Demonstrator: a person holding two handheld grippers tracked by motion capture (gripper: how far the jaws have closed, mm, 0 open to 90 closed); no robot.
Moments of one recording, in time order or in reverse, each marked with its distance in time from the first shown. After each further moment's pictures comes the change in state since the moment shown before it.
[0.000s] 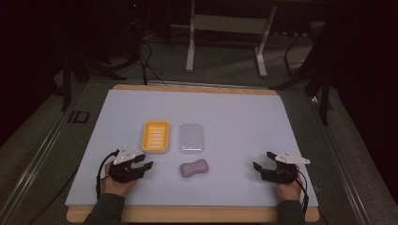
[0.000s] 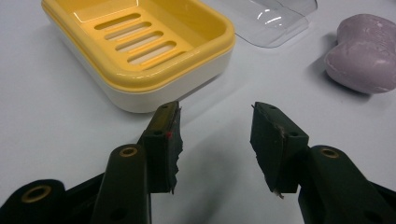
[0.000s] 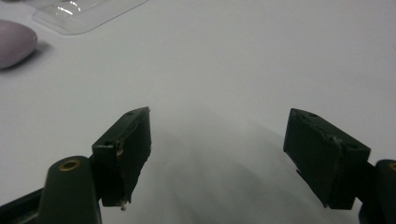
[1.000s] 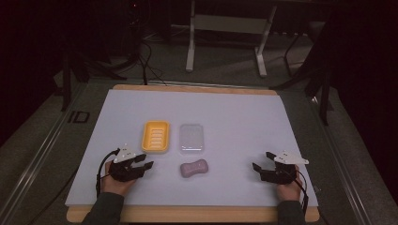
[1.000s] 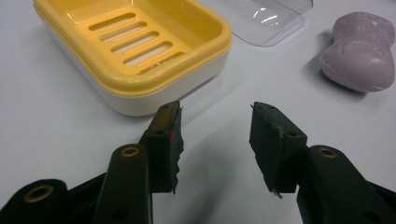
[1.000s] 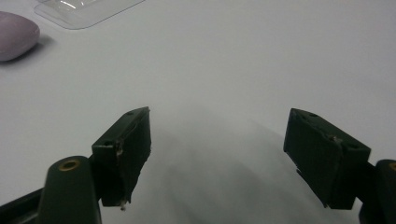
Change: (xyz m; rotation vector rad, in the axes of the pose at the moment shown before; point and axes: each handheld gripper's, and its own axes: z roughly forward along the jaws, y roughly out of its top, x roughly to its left) left arm 0.002 0.005 -0.001 0.018 -0.020 0.013; right arm 0.002 0.000 0.000 0.005 0.000 -0.022
